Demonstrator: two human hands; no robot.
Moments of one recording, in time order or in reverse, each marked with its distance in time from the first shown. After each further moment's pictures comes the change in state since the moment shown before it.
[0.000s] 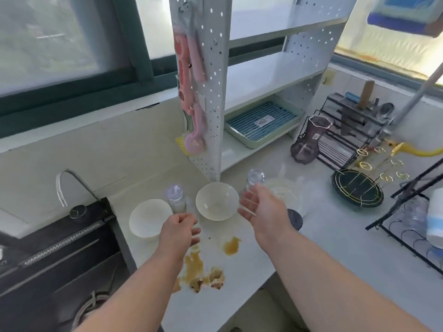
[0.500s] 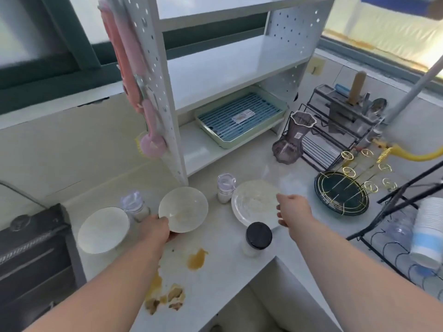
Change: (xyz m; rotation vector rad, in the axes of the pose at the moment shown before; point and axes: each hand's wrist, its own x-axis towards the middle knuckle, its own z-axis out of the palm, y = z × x) left_hand 0.086 -0.007 0.083 0.020 0.156 -0.203; right_hand 0.159 -0.056 -0.142 -0.552 0.231 -0.025
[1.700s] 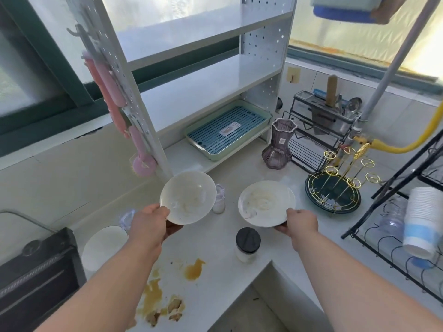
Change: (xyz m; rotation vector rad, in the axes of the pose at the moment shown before) left_hand -0.102 0.068 0.009 -0.147 -0.096 0.232; right_hand 0.005 0.023 -0.043 0.286 0.068 0.137
